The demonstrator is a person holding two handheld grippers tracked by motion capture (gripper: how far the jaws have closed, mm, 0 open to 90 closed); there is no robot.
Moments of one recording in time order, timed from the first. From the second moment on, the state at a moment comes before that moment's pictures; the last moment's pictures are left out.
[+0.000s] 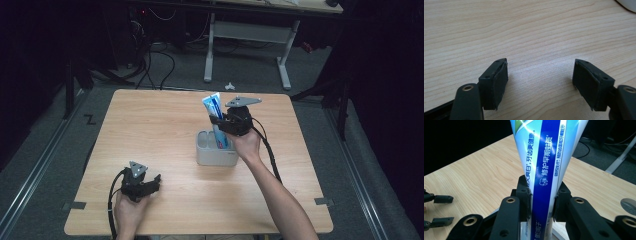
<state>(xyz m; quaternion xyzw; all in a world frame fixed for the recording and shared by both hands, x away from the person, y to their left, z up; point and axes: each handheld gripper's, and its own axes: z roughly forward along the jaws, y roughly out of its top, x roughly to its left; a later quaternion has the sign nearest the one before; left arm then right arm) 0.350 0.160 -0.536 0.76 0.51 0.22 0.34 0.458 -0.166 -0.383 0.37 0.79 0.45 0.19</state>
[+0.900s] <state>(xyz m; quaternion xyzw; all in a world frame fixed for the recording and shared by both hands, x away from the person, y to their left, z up) 0.350 0.160 -0.536 0.76 0.51 0.22 0.34 0.454 -0.170 -0.398 0.37 0.80 0.43 0.18</state>
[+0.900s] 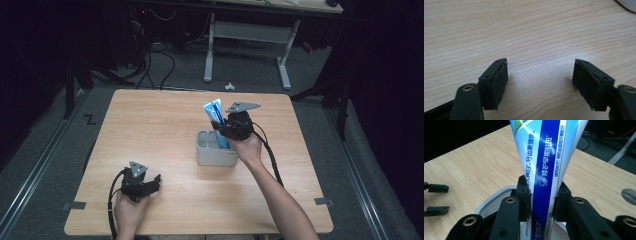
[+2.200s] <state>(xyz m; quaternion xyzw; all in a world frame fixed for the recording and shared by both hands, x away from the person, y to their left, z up) 0.350 0.160 -0.536 0.76 0.51 0.22 0.34 0.445 -0.173 -0.407 0.36 0.81 0.43 0.19</state>
